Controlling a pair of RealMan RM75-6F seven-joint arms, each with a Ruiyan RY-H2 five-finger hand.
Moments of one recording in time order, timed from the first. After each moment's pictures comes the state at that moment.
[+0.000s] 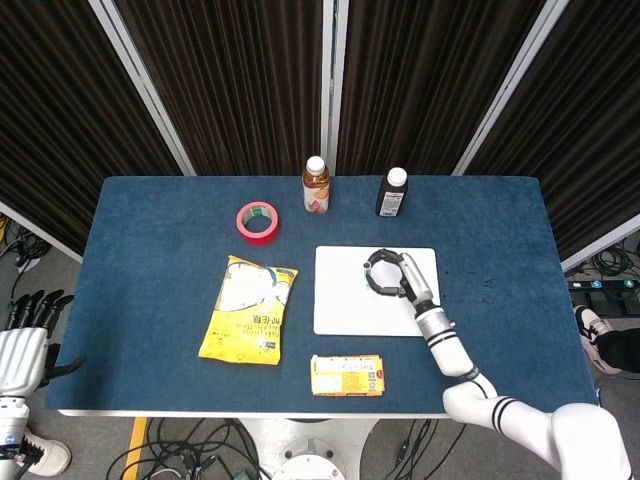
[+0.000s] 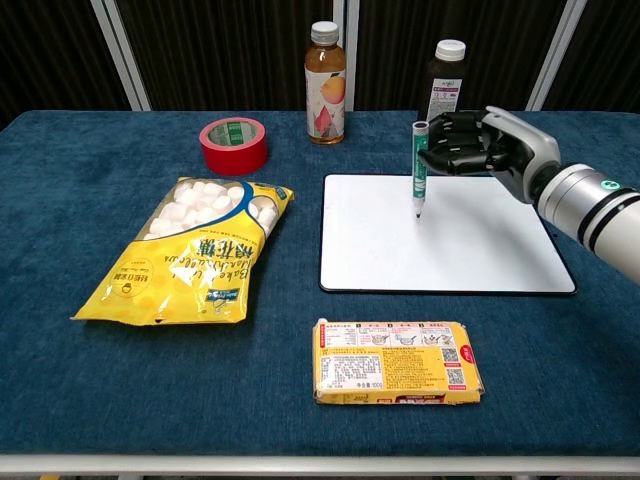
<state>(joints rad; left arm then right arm) -0.07 -1.18 -0.04 -1.53 1.45 1.46 0.01 0.68 -1.84 0.24 -0.95 -1.33 0.94 0.96</state>
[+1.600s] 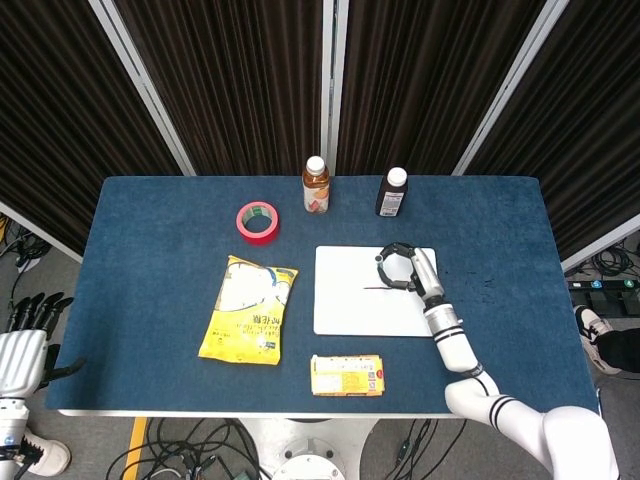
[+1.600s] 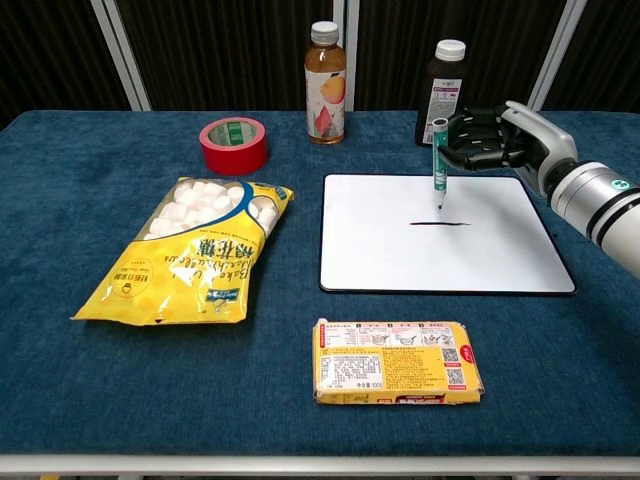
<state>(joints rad) -0.07 -1.21 -0.03 -1.48 1.45 1.45 -0.04 0.68 -1.88 0.27 -0.81 -1.35 0.96 0.95</state>
